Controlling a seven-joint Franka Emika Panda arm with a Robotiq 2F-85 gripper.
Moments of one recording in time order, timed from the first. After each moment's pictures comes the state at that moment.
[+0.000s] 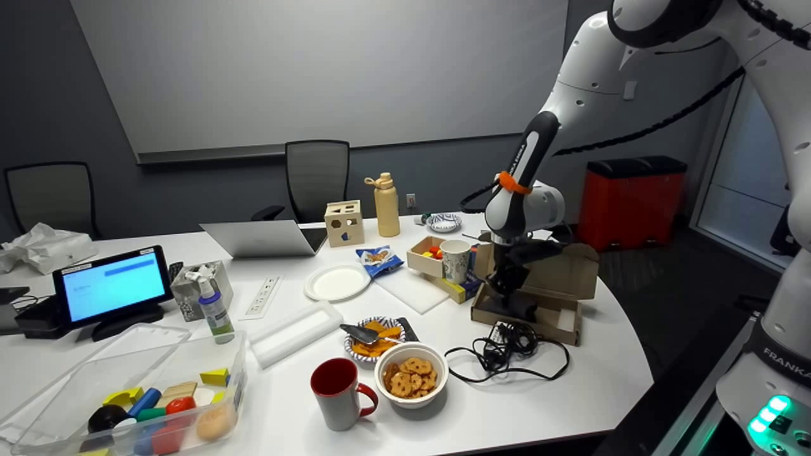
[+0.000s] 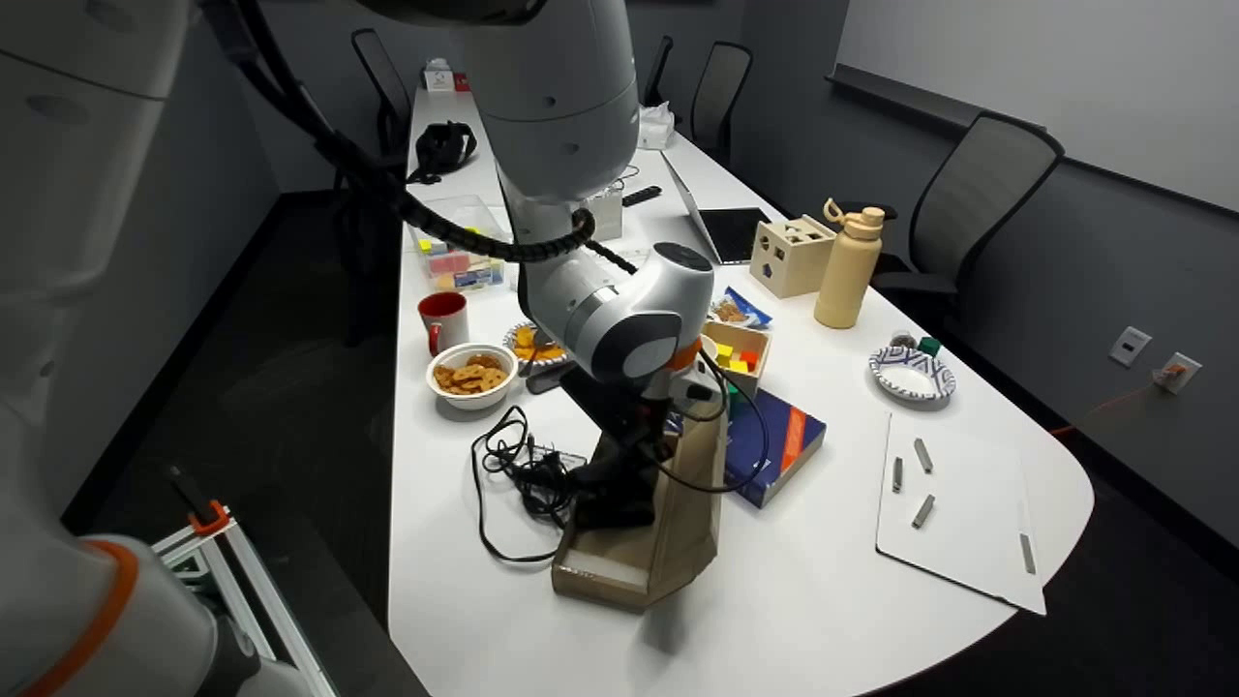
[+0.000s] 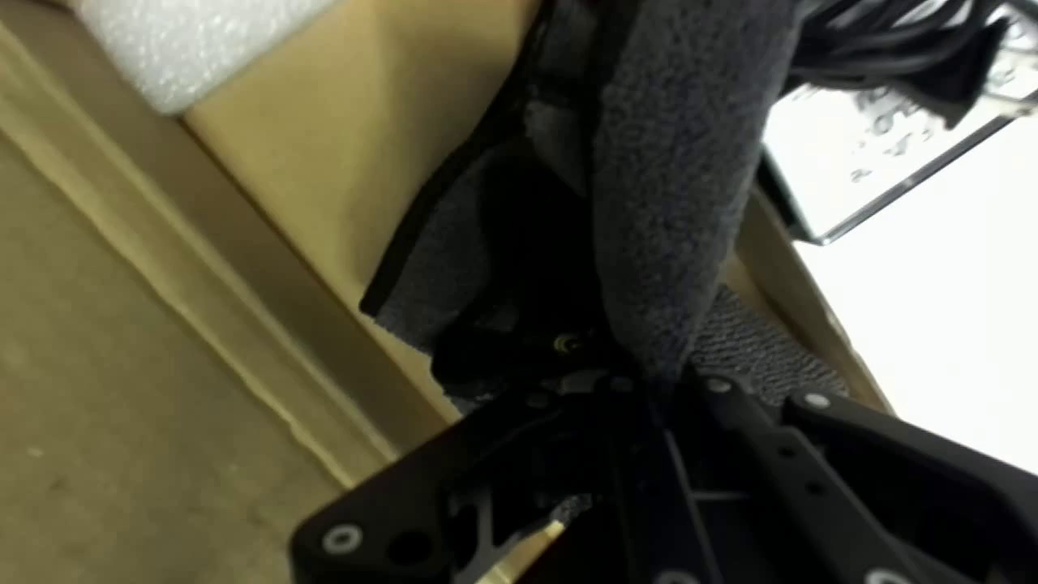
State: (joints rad) arm -0.16 0.61 0.13 -2.25 0.07 2.75 0.00
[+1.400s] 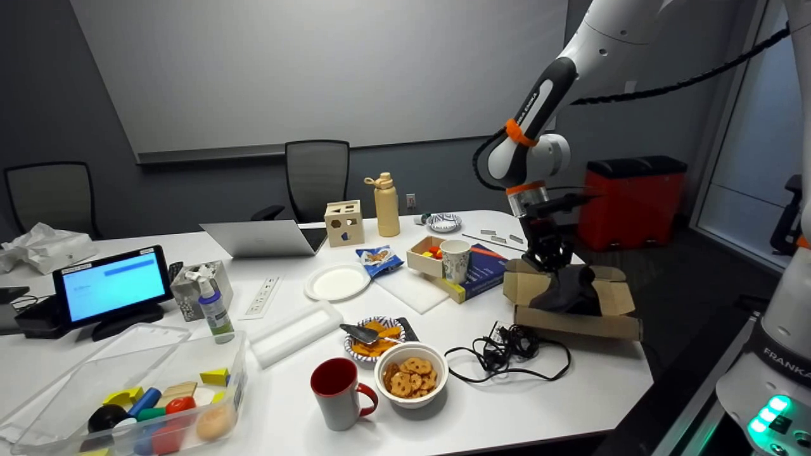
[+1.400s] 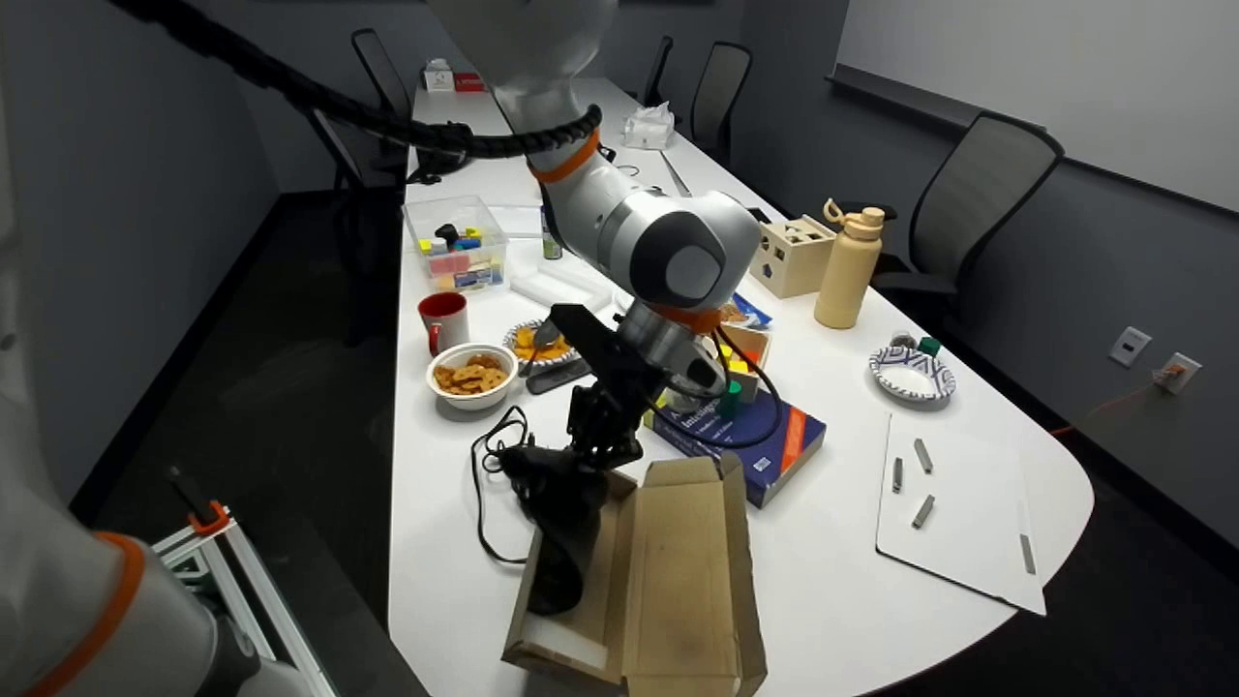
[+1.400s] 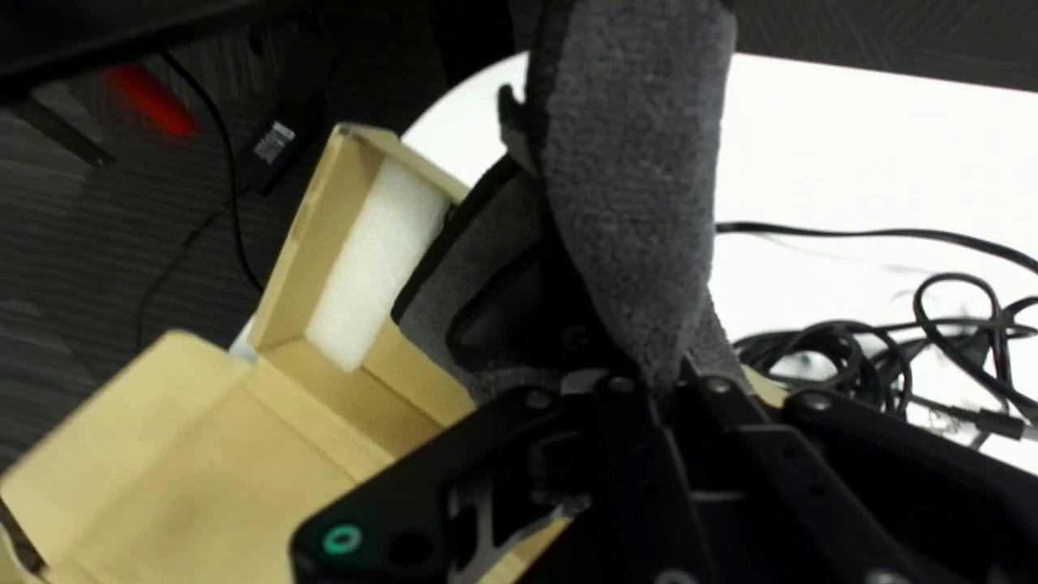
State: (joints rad) arm -0.06 0.37 -0.04 -2.25 0.09 1.99 0.15
